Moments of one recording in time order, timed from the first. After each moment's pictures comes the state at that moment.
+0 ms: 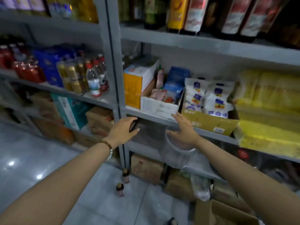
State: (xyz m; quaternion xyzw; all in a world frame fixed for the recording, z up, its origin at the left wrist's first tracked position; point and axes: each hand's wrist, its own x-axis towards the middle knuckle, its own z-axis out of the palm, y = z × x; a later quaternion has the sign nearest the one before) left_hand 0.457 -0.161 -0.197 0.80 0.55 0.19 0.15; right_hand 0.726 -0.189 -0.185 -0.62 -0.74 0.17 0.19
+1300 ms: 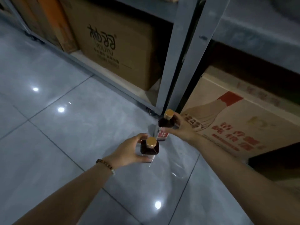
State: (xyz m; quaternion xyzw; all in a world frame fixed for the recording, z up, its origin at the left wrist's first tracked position) left_hand 0.299 -0.084 -1.027 0.64 0.59 0.19 0.45; right_hand 0.523 0.020 -1.021 -0.54 -0.61 0.55 0.18
